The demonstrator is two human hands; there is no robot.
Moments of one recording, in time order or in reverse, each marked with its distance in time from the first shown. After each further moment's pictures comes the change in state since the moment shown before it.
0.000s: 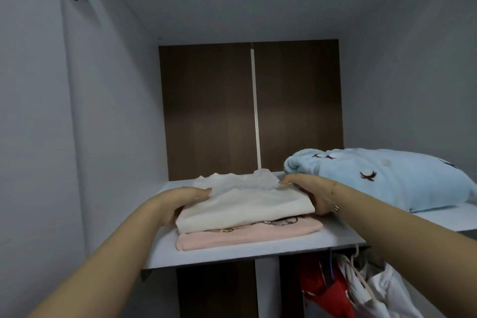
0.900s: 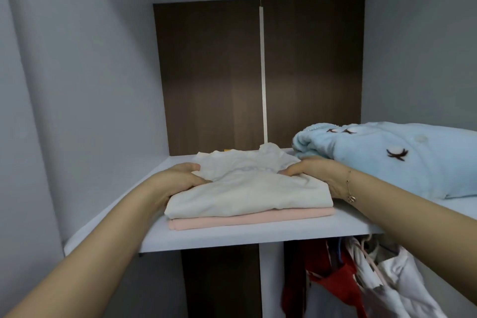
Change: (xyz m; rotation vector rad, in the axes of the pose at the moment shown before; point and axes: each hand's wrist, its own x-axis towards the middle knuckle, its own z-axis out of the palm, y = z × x) left_hand 0.005 -0.002 0.016 0.178 0.142 0.074; right_hand 0.030 0.009 -0.001 -0.175 -0.134 -0.192
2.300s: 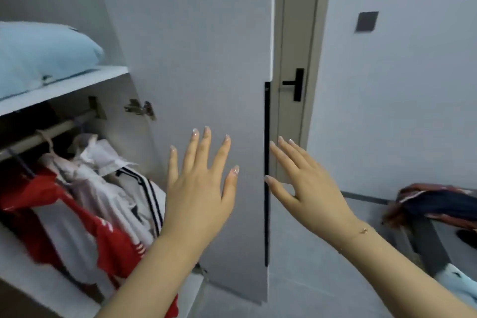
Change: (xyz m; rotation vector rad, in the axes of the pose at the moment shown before) left_hand -0.375 -0.030 0.373 0.540 -0.330 1.397; right_hand -0.577 0.230 0.017 -1.112 1.163 0.369
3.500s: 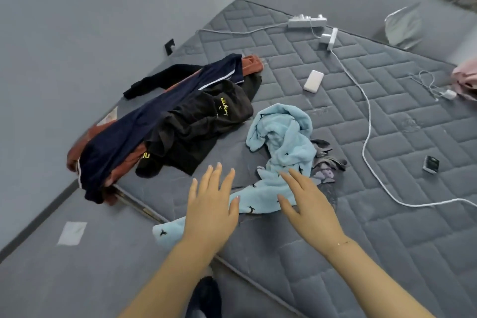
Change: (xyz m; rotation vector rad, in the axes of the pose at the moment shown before) left_hand -0.011 0.843 0.431 -0.368 -0.815 1.257; right_hand -0.484 0.647 -0.095 -0.065 0.175 1.611
